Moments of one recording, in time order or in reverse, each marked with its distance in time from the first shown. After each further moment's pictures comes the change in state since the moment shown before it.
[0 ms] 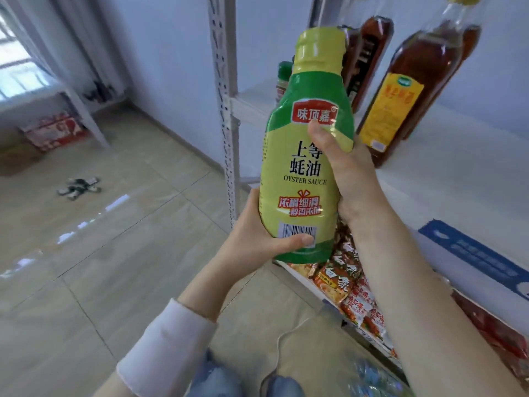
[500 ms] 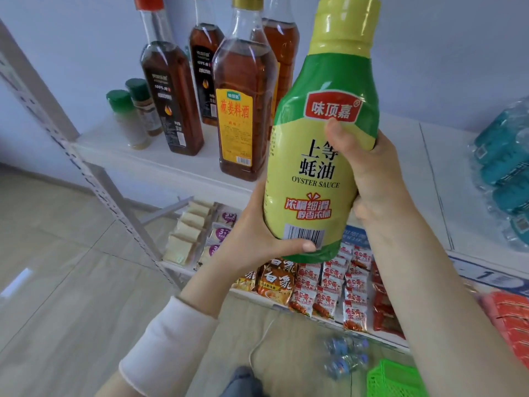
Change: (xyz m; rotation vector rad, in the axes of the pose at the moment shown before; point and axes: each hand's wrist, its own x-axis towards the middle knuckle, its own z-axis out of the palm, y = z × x) left_hand 0.104 0.019 0.140 0.075 -0.429 0.196; right_hand -0.002 -0.047 -0.173 -0.061 0.331 -0.216
